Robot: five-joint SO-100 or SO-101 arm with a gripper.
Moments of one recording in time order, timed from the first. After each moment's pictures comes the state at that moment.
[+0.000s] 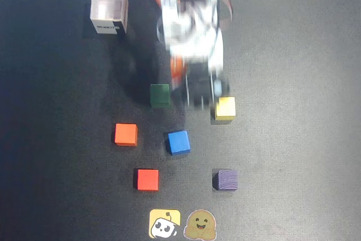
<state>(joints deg) -9.1 125.9 126.4 65.7 91.6</state>
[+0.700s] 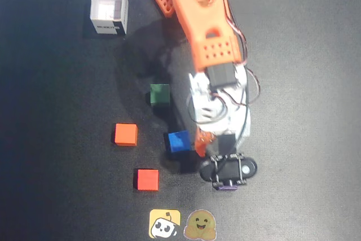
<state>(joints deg) -16.8 84.7 98.3 55.0 100.4</state>
